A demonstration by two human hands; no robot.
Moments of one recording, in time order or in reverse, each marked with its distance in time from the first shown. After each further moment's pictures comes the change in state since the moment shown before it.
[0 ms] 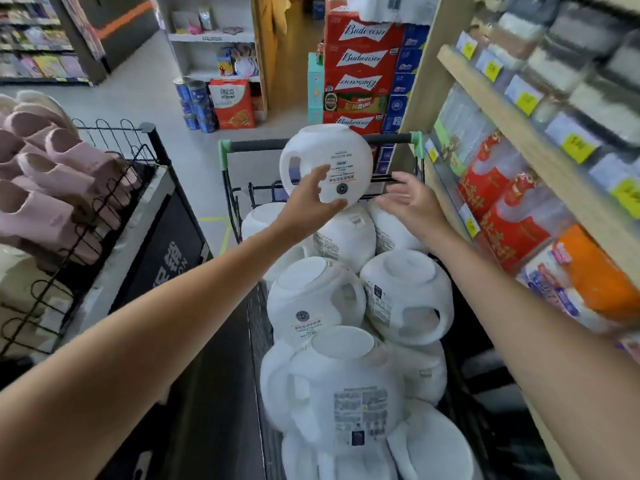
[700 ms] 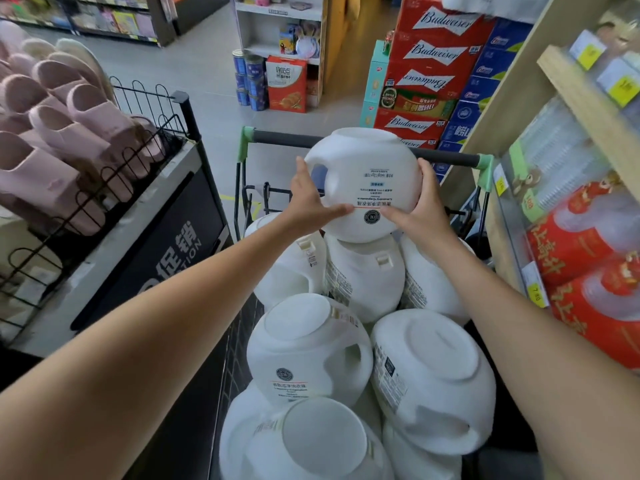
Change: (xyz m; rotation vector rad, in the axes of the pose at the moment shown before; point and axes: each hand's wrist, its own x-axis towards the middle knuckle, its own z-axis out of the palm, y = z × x) left_hand 0.119 -0.081 0.007 -0.040 0.199 -0.253; right_hand 0.141 0.048 0.044 -0.051 -0.131 -0.190
